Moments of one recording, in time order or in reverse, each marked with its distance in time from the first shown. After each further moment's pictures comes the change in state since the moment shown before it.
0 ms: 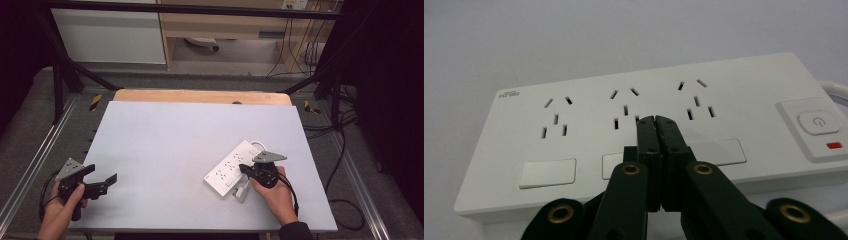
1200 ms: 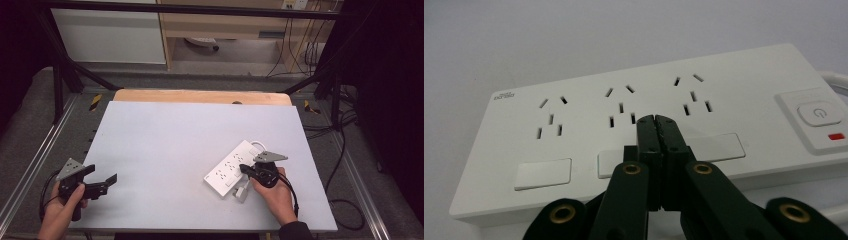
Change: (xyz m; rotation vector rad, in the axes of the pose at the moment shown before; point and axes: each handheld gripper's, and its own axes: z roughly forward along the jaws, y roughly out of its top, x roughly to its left) left arm 0.000 0.000 0.001 0.003 0.003 -0.003; right arm -0.003 -0.003 0.002 -0.002 0.002 0.033
